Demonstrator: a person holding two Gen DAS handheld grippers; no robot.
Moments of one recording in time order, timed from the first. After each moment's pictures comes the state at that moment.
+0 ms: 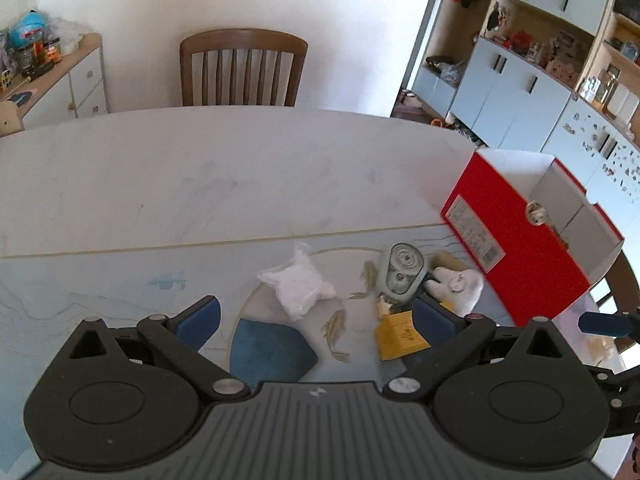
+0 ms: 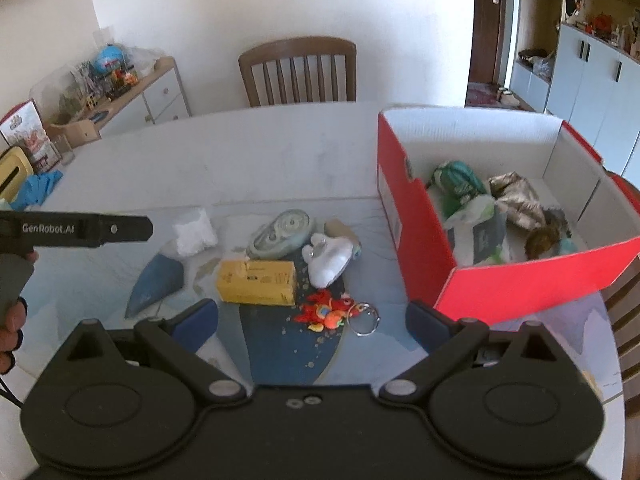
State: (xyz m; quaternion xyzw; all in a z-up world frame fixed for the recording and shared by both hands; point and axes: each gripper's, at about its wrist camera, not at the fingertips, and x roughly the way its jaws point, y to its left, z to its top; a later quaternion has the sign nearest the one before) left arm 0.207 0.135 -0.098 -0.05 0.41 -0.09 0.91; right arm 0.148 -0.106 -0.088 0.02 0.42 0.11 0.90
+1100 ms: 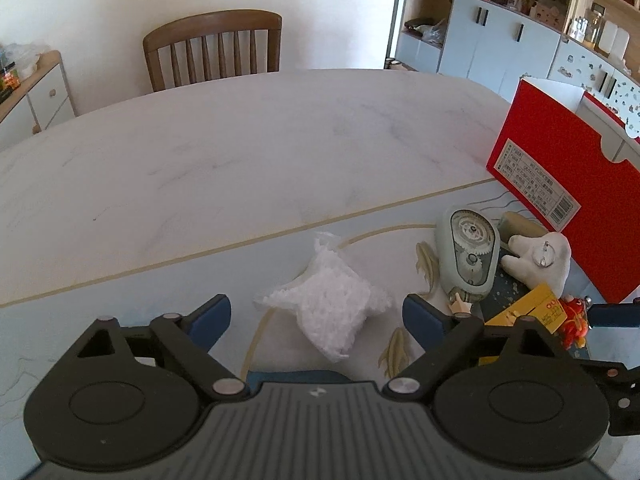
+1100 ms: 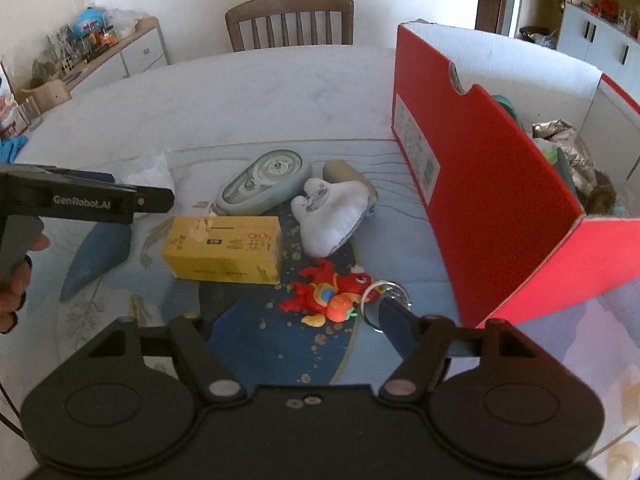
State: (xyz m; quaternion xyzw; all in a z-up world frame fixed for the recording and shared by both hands) left arm 0.266 0.129 -0.168 0.02 0.42 -0.12 0.90; right arm 0.189 -0.089 -0.163 0.01 0.46 0.10 0.88
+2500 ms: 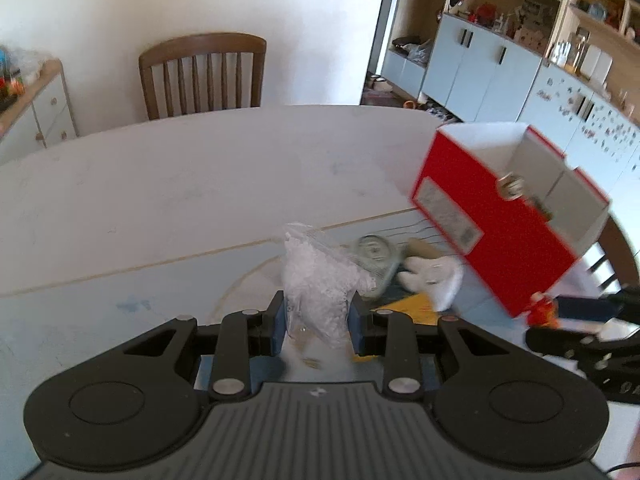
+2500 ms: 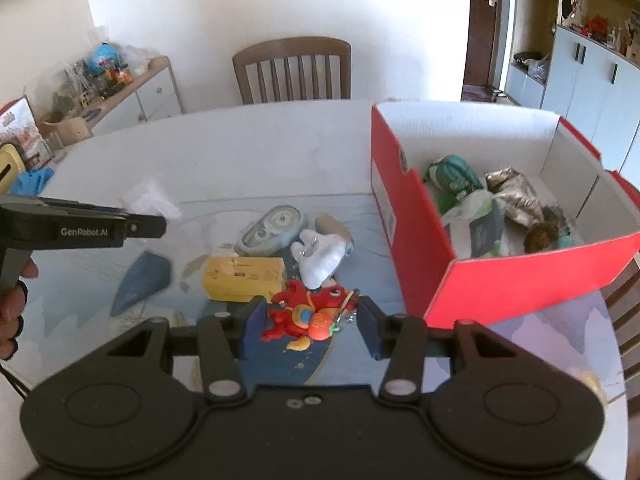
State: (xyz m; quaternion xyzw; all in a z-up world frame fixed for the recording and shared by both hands) left arm 0.204 0.103 -0.084 -0.02 0.41 -0.13 0.90; right arm 0.143 -0.113 -0.085 0.02 0.41 0.11 0.91
